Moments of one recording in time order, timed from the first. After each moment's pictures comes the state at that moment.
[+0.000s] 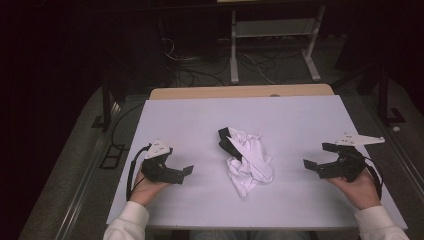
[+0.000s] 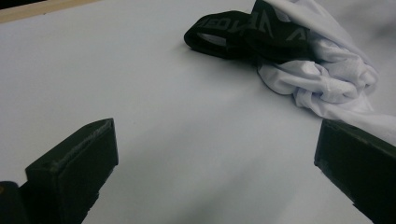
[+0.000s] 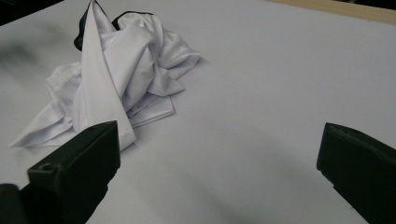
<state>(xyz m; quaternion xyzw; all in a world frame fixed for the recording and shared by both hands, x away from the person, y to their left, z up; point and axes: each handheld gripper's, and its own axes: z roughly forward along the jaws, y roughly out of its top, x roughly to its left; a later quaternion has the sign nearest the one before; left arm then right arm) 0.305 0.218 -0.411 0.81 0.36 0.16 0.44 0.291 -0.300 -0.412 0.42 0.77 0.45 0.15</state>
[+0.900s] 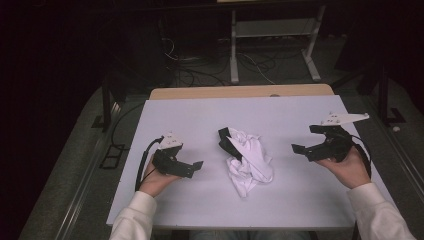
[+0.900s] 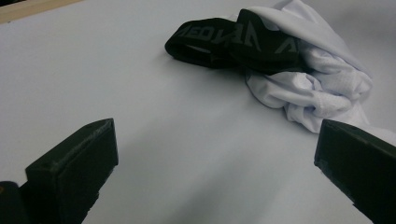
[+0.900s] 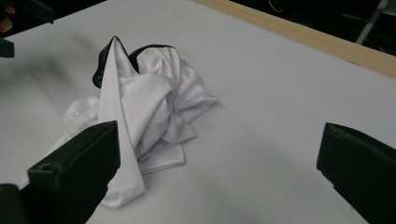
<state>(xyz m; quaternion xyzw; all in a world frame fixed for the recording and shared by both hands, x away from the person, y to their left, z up) 0.323 0.191 -0.406 0.83 0.34 0.13 0.43 0.327 -0.269 -0.372 0.38 0.80 0.45 0.15</state>
